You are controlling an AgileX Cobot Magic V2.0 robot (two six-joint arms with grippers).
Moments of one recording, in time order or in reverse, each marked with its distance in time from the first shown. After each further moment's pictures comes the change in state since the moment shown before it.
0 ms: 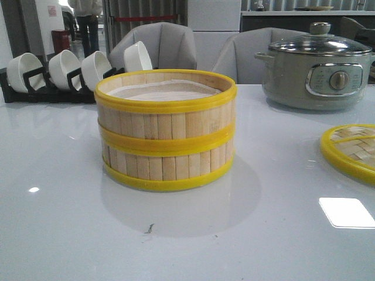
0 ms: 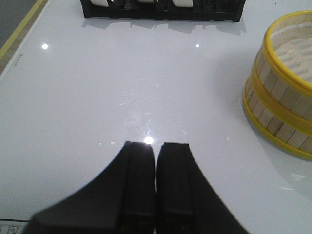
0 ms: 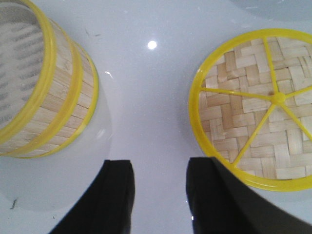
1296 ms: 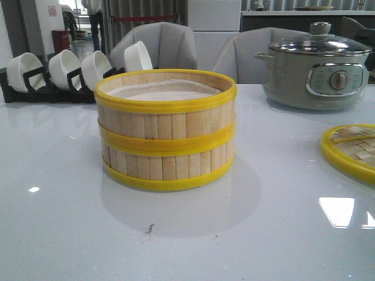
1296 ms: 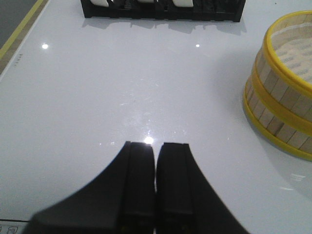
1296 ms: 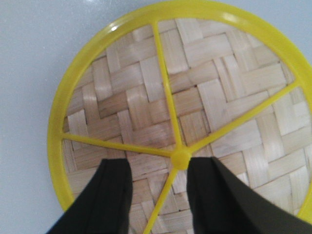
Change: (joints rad) left arm 0.000 0.000 0.000 0.000 0.000 0.000; right arm -0.146 0.531 -0.175 -0.117 -0.135 0.000
